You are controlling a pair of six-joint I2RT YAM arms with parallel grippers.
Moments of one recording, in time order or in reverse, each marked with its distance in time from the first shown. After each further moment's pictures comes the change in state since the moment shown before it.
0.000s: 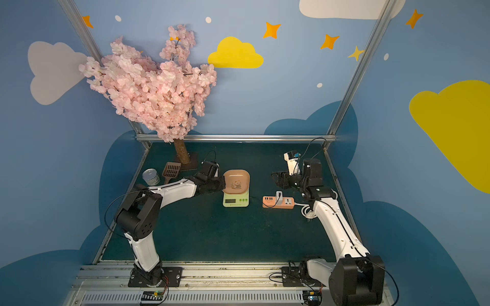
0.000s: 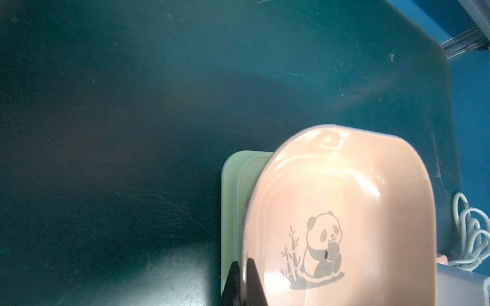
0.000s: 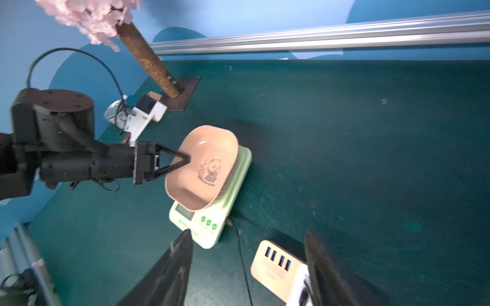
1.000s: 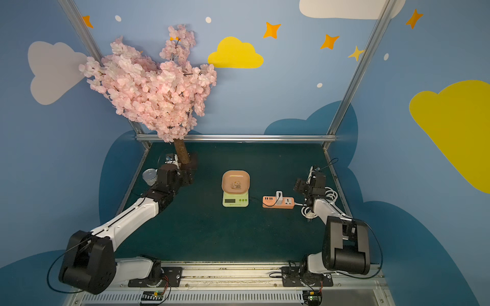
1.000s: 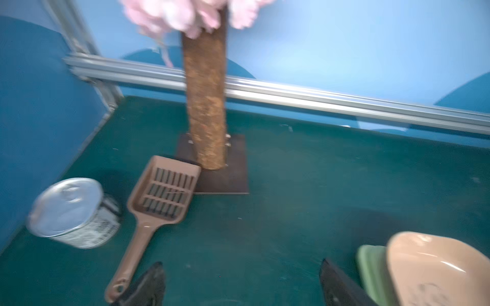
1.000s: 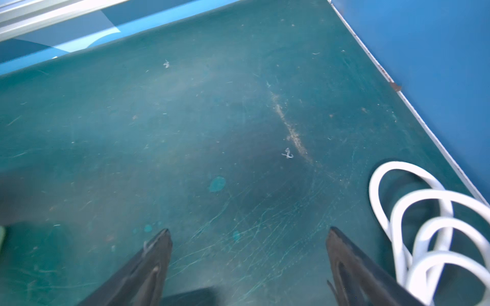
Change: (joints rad) left arm 0.278 -0.609 -0.472 0.251 -0.426 0.425; right arm -0.196 0.267 -0.258 0.440 0.454 0.056
